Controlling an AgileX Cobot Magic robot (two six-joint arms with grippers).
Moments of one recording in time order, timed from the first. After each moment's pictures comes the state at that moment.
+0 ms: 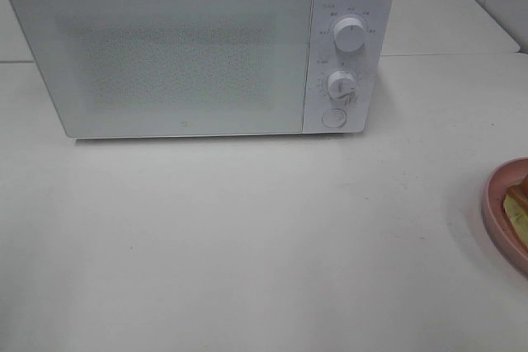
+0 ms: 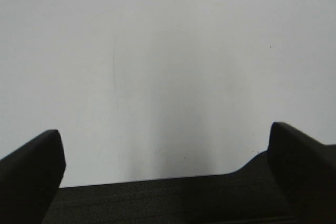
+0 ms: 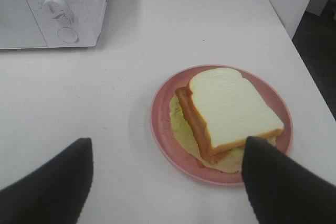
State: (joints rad) left arm -0.10 0.36 -0.52 -0.01 1.07 -0.03; right arm 0.03 0.00 -0.50 -0.08 1.00 0.08
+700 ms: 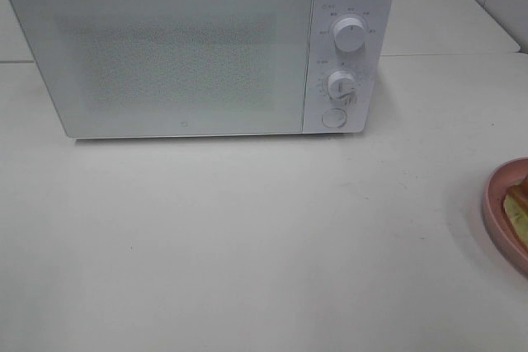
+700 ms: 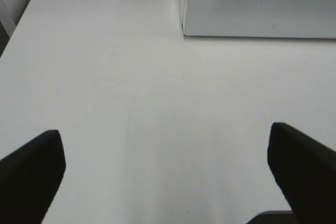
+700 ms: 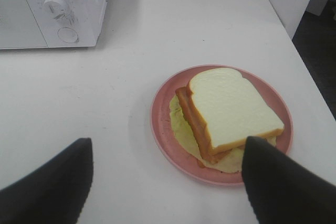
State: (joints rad) left arm -0.02 0.01 -0.52 -0.02 1.08 -0.04; right arm 0.03 0.00 -0.50 -0.08 1.00 0.08
